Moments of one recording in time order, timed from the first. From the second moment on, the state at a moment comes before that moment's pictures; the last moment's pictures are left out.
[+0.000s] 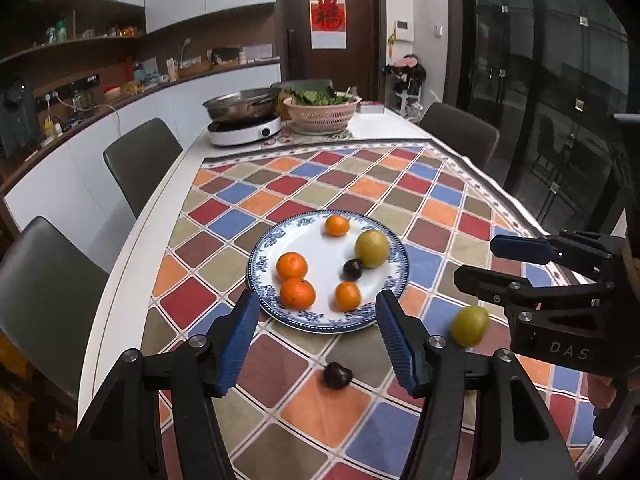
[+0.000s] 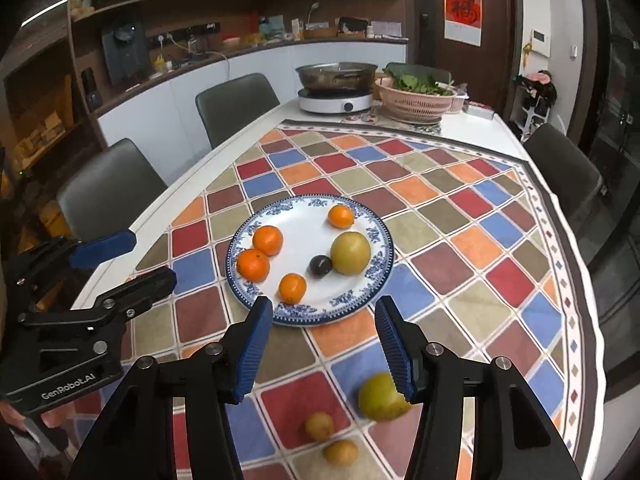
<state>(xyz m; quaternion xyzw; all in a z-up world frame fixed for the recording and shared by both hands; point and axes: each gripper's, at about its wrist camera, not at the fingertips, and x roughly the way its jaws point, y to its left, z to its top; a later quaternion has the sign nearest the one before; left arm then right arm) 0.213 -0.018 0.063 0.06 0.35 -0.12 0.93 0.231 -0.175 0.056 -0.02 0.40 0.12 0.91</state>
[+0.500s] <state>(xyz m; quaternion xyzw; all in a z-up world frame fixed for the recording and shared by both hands) 0.154 -0.017 0.047 0.07 0.35 -0.11 0.93 0.171 -0.181 0.052 -0.04 0.40 0.11 0.91</state>
